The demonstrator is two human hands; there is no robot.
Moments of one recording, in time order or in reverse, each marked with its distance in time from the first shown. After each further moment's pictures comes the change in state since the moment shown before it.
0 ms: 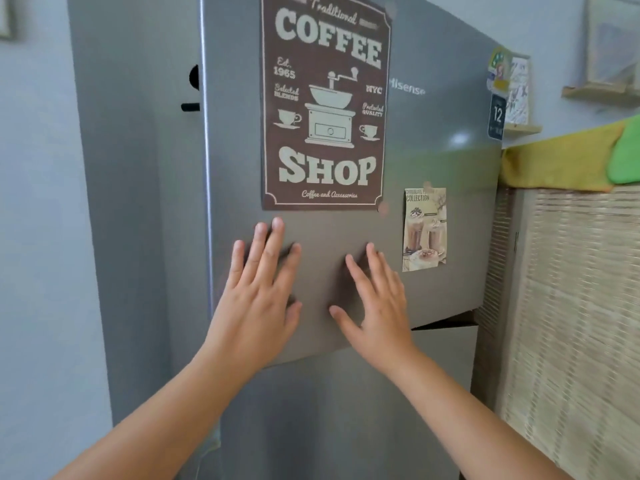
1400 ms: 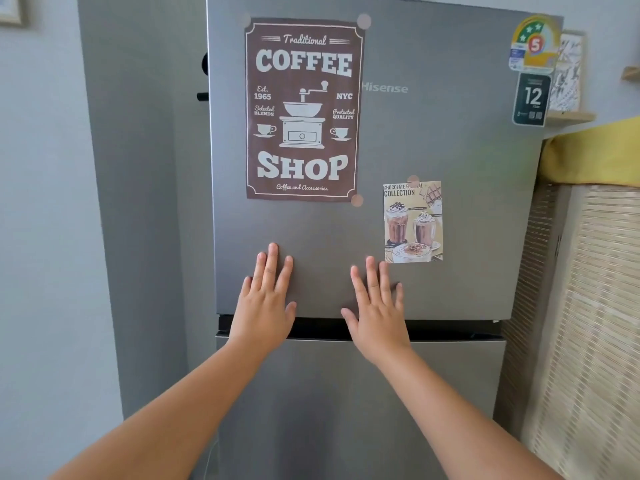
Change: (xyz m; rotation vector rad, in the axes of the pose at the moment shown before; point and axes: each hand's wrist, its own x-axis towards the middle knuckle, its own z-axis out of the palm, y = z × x) left_hand 0.009 -0.019 0.144 -0.055 -0.318 -0.259; right_hand 0.019 0.074 0.084 -0.379 -0.270 0.089
